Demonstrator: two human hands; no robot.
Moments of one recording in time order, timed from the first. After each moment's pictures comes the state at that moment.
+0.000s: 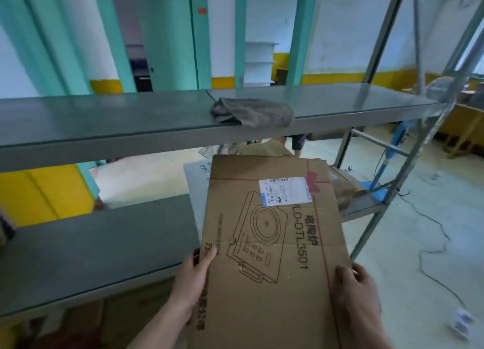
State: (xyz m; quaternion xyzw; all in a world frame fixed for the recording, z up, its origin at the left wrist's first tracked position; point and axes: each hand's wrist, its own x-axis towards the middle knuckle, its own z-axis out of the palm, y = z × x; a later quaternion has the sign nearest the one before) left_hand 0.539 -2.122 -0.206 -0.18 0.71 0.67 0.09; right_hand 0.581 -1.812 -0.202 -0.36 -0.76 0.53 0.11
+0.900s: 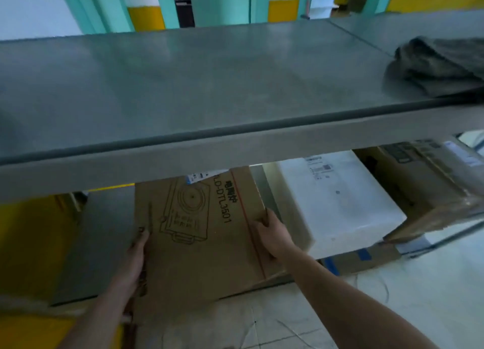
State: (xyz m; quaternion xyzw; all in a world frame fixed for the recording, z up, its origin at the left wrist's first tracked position) left_hand 0.403 -2.543 -0.335 -0.41 0.65 0.64 0.05; right_hand 0.327 -2.209 -0.275 -0.07 -0.85 0.47 -0.21
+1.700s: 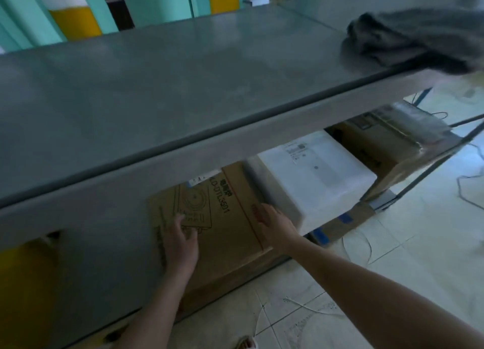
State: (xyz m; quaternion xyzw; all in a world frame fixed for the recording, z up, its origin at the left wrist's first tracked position) left_hand 0.363 -2.437 -0.302 -0.20 0.87 0.44 0.00; right_hand 0.344 -2.196 -0.294 -0.04 -0.92 0.34 -0.19
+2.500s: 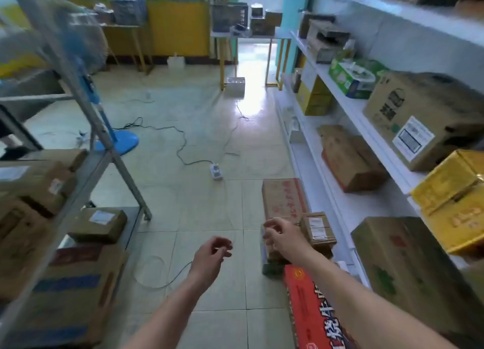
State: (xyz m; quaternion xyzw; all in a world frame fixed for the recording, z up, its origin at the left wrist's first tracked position) left_hand 0.714 -1.719 -0.308 0.37 0.70 0.40 0.46; right_hand 0.919 -1.628 -0.257 -0.56 -0.65 0.49 0.14
